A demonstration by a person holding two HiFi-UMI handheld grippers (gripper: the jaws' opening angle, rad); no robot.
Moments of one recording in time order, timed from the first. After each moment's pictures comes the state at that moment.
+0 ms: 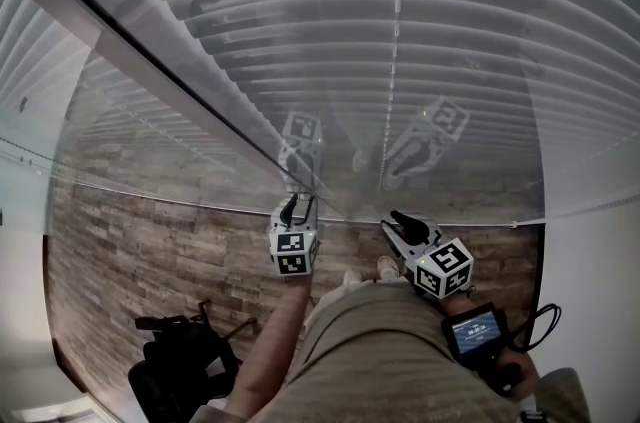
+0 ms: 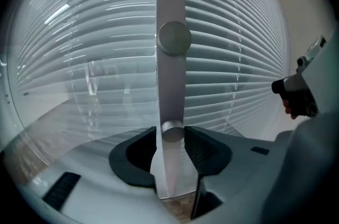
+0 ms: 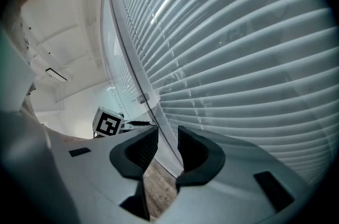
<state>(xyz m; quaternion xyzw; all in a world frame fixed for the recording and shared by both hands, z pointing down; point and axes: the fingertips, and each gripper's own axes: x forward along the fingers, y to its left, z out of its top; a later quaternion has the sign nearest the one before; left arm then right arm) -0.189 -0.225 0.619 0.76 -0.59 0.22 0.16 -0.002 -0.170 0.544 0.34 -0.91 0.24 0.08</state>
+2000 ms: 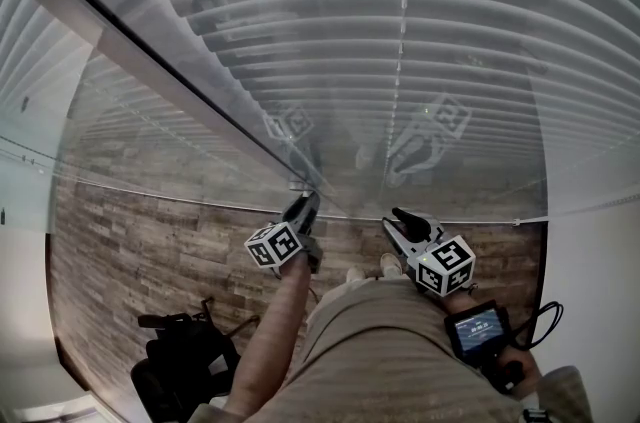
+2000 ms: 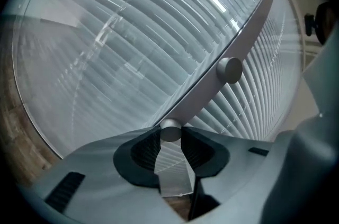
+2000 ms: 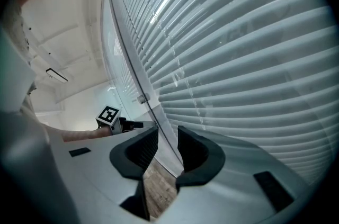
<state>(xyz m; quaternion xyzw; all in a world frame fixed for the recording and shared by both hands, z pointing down) -0.188 -0.224 0.617 0.75 -0.51 -0.04 0.42 -0.006 -0.170 0.545 0.34 -0.91 0.24 0.07</state>
